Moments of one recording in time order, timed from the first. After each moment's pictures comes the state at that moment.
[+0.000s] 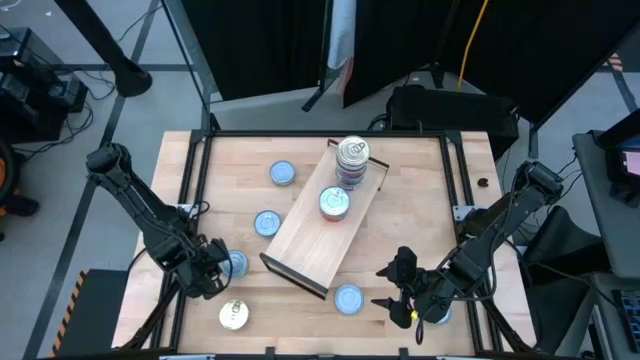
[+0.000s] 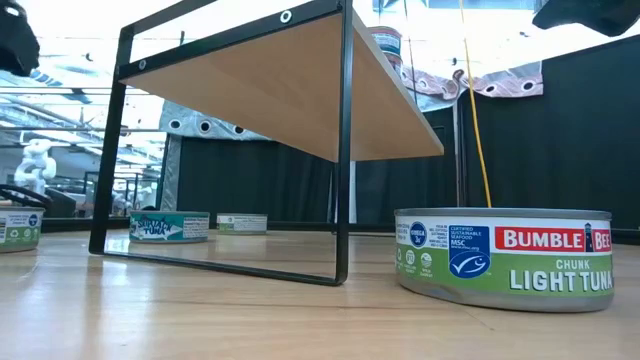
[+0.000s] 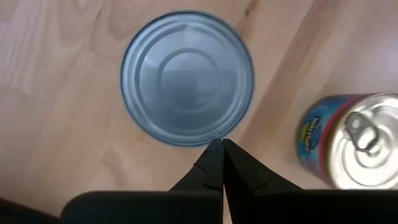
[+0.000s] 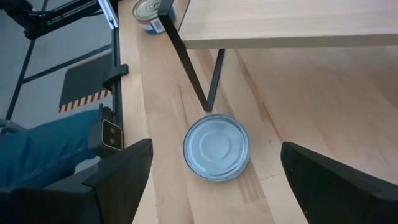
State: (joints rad) left arm -0.89 1.13 0.66 -0.87 -0.15 -1.38; right arm 0.78 1.43 1.05 -0.46 0.54 0.98
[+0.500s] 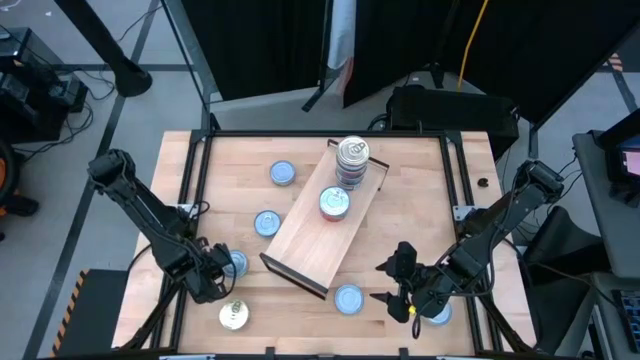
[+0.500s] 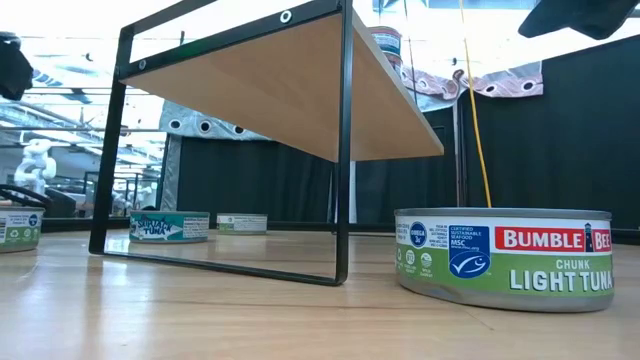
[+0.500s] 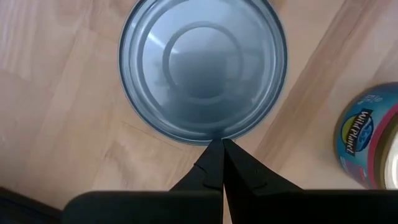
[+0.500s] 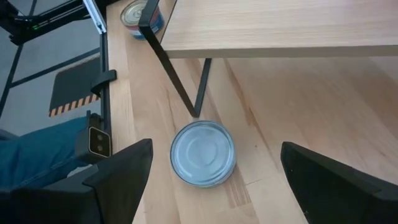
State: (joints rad) left arm -0.89 1.25 0.66 -0.85 -0.11 -1.38; right arm 0.75 1.41 1.05 -0.49 0.55 0.97
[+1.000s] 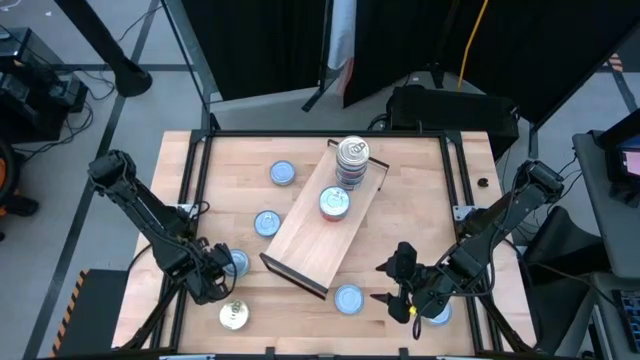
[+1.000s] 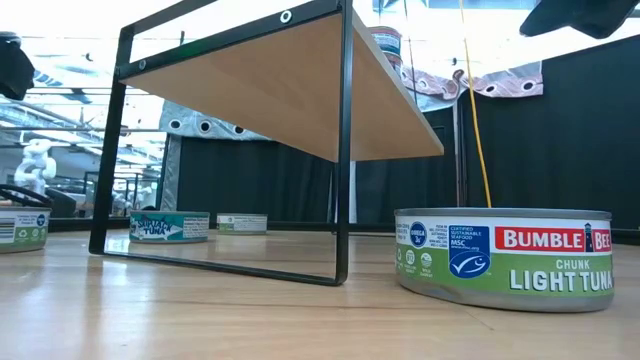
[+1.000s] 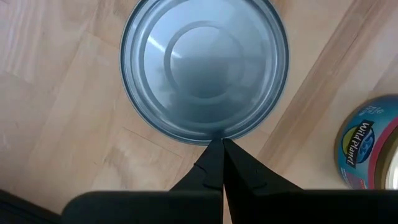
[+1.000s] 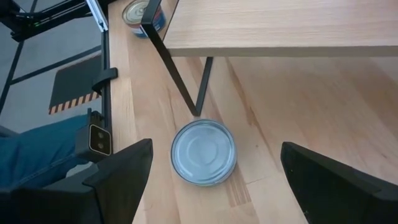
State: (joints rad) left arm -0.89 1.29 0.66 -0.85 -0.13 -1.41; right arm 0.75 1.41 1.05 -0.49 0.55 0.96
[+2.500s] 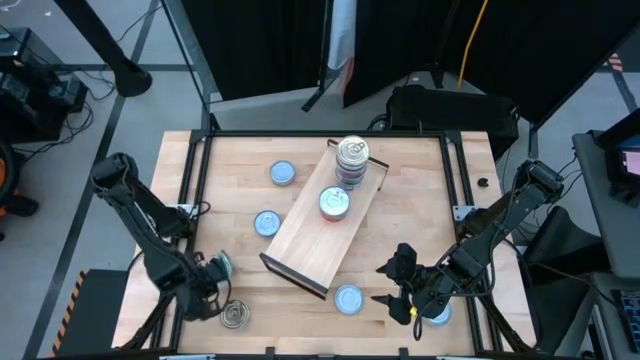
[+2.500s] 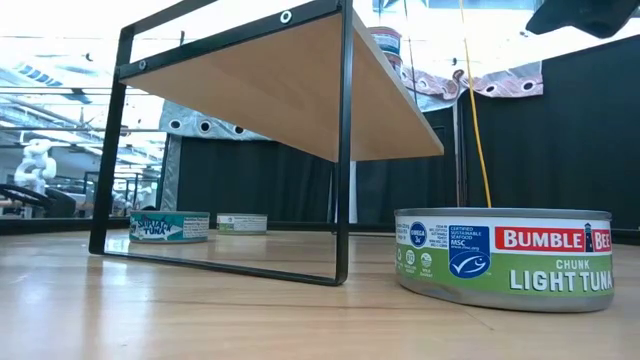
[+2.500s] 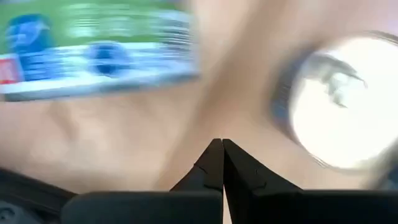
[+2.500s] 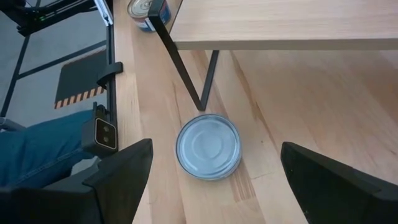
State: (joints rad) left arm -0.99 1.33 0.80 -0.87 -0.05 -1.48; right arm 0.75 1.41 1.05 -0.49 0.52 0.96
